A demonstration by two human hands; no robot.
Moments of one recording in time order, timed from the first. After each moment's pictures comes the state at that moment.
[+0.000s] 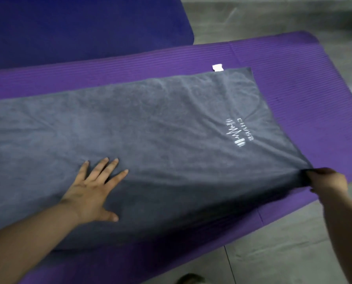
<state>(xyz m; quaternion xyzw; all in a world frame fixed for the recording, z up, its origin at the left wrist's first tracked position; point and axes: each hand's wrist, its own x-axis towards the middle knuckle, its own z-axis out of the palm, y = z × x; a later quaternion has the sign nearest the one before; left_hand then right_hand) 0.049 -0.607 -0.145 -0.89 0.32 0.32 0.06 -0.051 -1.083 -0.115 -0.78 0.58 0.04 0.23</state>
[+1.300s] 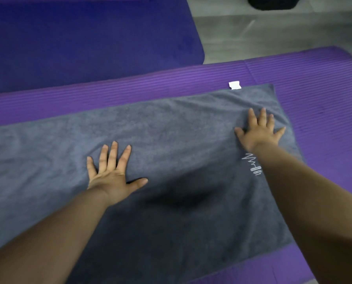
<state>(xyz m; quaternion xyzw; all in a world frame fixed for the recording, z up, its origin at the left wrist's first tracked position) 0.140 -0.692 -0.169 -0.94 0.04 0.34 -0.02 0.175 -1.004 -0.147 -0.94 0.26 0.23 0.04</state>
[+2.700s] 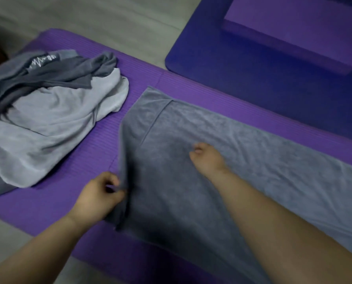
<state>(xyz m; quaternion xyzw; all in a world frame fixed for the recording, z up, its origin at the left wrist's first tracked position) -0.052 -0.326 -0.113 -0.82 -0.35 0.07 -0.45 0.116 -0.492 -0.109 -0.91 -0.06 0.32 0.27</state>
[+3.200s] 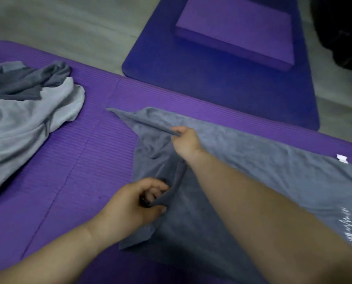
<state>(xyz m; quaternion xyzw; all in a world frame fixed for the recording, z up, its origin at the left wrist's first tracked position) -0.008 -0.440 -0.066 -0.78 -0.06 0.11 -0.61 0.148 -0.529 -0.088 -0.87 0.01 0.24 0.42</state>
